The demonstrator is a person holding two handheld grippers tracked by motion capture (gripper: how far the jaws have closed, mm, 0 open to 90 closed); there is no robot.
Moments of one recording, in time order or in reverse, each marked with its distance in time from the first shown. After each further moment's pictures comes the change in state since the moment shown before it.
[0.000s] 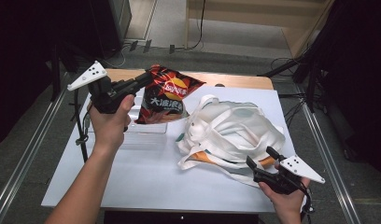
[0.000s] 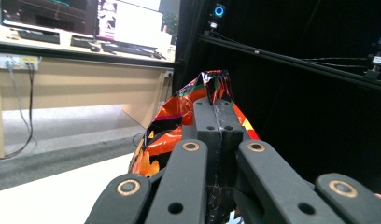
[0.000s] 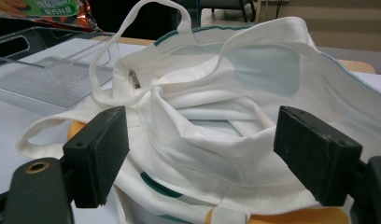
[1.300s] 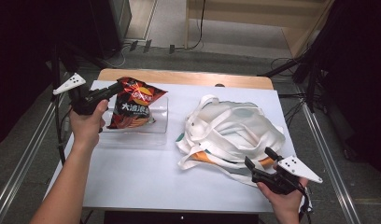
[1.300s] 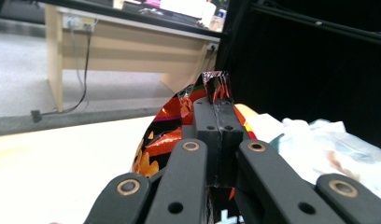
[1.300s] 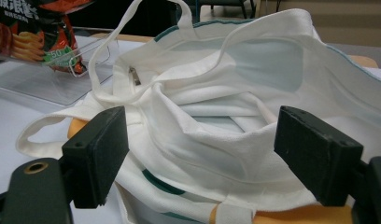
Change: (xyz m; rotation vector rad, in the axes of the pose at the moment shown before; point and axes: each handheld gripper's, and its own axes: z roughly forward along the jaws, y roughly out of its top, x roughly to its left) left arm 0.107 -0.057 -0.031 0.094 0.146 -0.063; right arm 0.003 -0.002 0.003 0.010 -0.005 0.009
